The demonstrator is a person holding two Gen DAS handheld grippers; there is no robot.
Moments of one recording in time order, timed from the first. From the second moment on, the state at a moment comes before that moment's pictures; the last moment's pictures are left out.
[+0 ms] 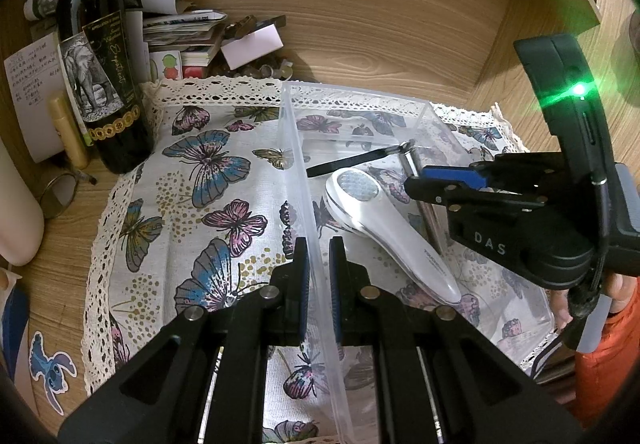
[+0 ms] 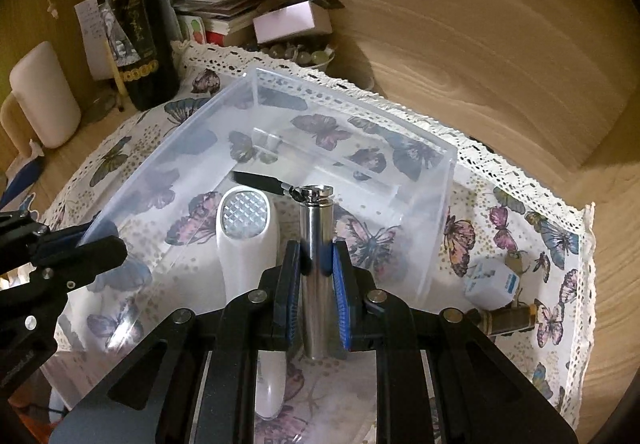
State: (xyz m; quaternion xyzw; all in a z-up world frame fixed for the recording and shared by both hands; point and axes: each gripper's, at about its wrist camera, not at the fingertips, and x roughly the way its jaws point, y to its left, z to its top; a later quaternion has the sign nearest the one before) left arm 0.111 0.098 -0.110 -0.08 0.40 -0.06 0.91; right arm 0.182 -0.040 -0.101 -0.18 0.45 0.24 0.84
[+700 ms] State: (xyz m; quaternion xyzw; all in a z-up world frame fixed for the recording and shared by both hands) left arm 0.110 0.097 -0.110 -0.08 0.40 -0.06 0.91; right arm 0.158 -0.082 -0.042 -0.13 0.37 0.20 0.90
